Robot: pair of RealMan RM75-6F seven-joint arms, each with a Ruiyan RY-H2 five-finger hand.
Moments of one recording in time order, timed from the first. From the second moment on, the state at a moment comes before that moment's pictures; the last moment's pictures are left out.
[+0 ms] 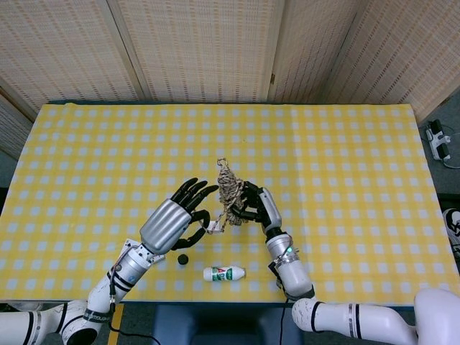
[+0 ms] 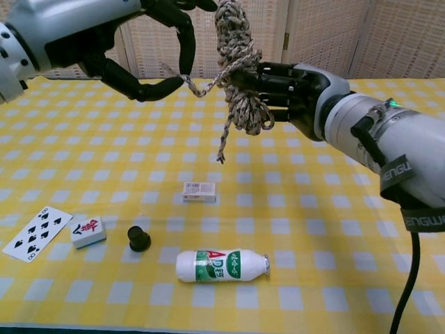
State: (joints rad) left arm -0.74 -1.37 -0.14 -1.89 1.46 1.21 0.24; right arm 0.66 -1.75 0.45 -1.75 -0.82 1.08 0.48
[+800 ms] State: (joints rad) left arm -0.68 -1.37 -0.16 -1.72 1.39 1.18 0.10; right arm 0.52 -1.61 0.43 -1.76 -1.19 1.05 0.78
